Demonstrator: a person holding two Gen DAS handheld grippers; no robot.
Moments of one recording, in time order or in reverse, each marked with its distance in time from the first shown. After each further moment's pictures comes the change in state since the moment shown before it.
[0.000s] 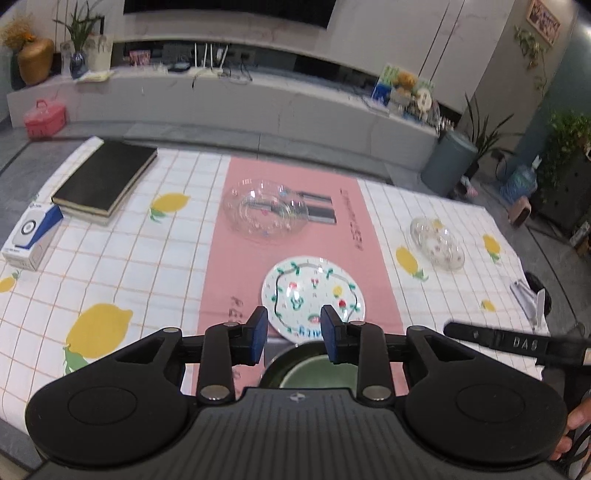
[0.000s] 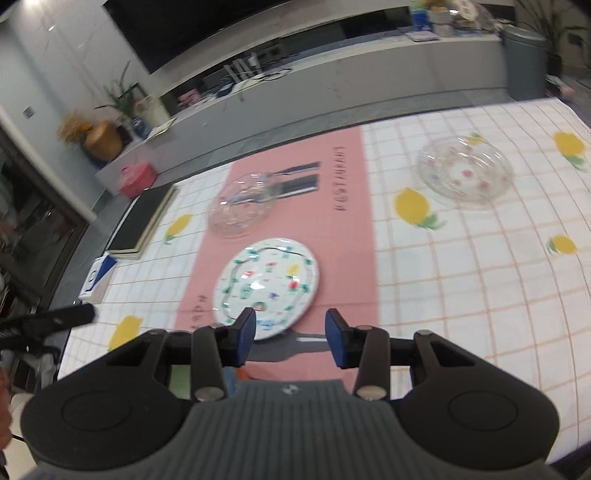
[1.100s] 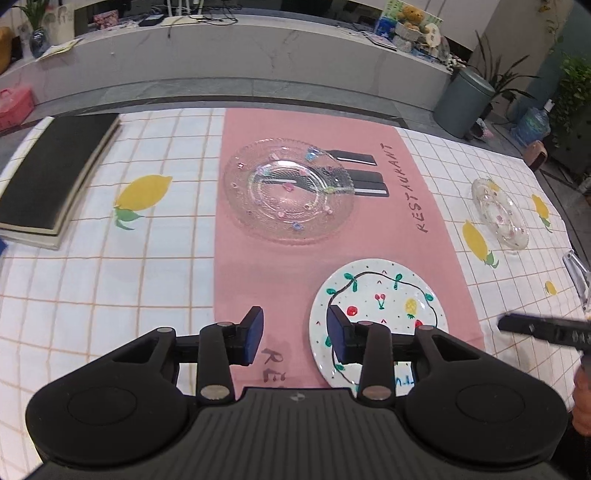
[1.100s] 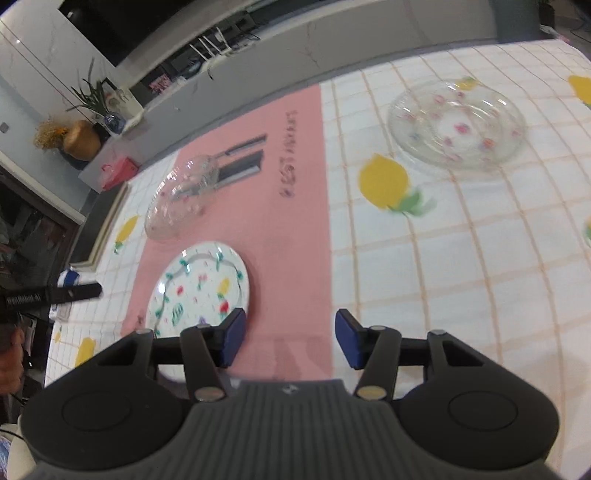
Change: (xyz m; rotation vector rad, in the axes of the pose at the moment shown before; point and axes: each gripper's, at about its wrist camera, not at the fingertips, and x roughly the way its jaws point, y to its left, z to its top) left arm 0.156 0.051 0.053 0.097 0.226 -0.017; right arm 0.110 -0.057 0.042 0.060 0.085 0.039
